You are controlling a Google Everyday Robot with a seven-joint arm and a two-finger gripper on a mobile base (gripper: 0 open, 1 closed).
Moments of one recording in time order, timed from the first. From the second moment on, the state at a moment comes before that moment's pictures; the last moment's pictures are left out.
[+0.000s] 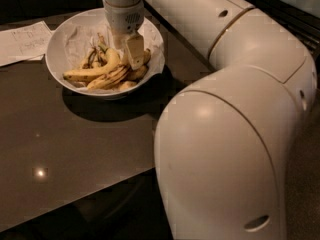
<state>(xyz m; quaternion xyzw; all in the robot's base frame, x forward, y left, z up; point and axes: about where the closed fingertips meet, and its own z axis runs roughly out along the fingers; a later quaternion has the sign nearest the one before) 0.661 0.066 0.907 -0.87 0.49 -0.05 0.06</state>
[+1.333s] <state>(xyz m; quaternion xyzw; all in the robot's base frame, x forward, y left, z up) 0.662 0.057 0.886 -0.87 0.49 -0.03 0.04</state>
